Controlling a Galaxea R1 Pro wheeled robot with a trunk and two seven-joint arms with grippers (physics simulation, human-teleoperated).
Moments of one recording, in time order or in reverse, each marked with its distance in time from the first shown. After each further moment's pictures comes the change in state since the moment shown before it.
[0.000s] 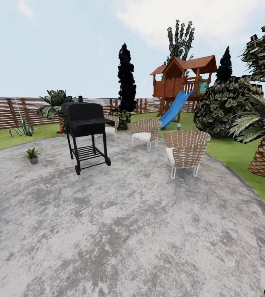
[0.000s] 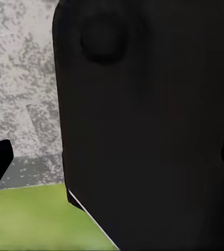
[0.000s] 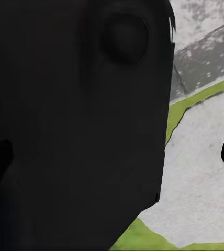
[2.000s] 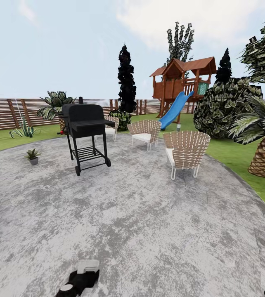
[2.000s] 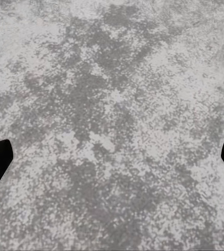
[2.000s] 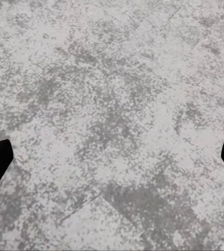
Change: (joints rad) left arm -0.361 -0.041 0.003 -0.451 -0.003 0.015 0.003; right arm -0.105 -0.088 -0.070 -0.622 -0.017 -0.011 -0.010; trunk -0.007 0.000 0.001
